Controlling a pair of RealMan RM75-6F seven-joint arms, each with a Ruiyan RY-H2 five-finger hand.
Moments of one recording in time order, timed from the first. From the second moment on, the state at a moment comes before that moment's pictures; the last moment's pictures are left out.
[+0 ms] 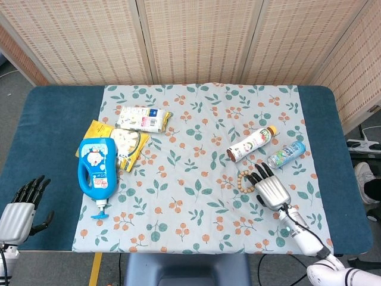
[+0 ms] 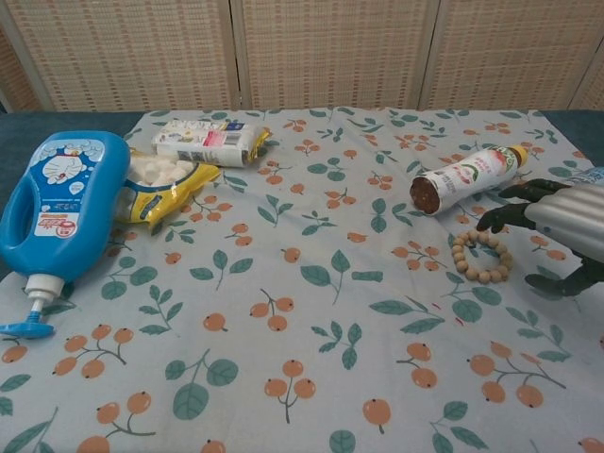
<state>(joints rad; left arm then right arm) -0.12 -1.17 0.00 -1.53 1.52 1.48 -0.01 0.44 -1.49 0.09 -1.32 -1.48 1.00 -0.41</state>
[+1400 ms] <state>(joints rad) -0.13 -1.17 -0.01 -1.52 1.51 1.45 0.01 0.48 -1.56 0.07 -1.28 -1.48 1.07 0.01</state>
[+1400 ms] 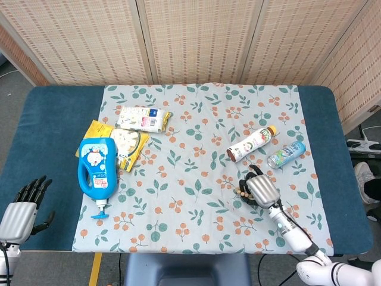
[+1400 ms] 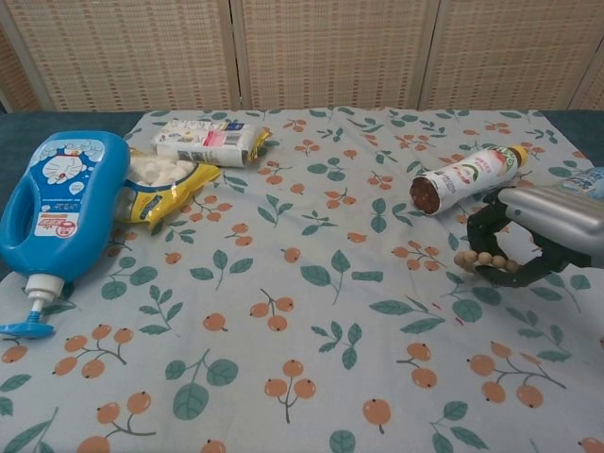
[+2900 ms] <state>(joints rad) -0.14 -1.18 -0.01 -1.52 1.50 1.41 0.03 0.54 -1.42 -0.01 -1.35 -2.01 1.05 2.33</state>
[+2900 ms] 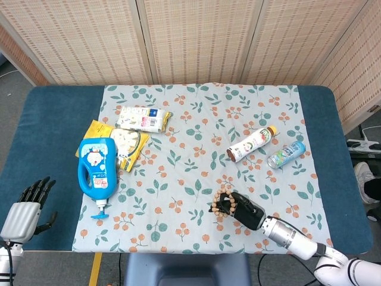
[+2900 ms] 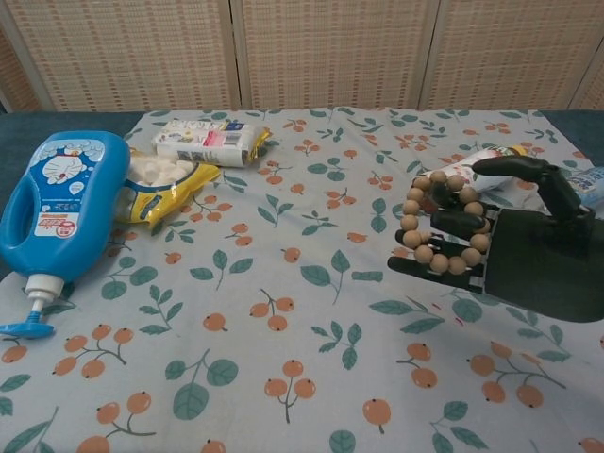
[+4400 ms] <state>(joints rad) -0.13 -1.17 -0.01 -1.52 1.51 1.42 0.02 0.71 -1.42 -0.24 -1.40 -1.83 1.17 2.00</state>
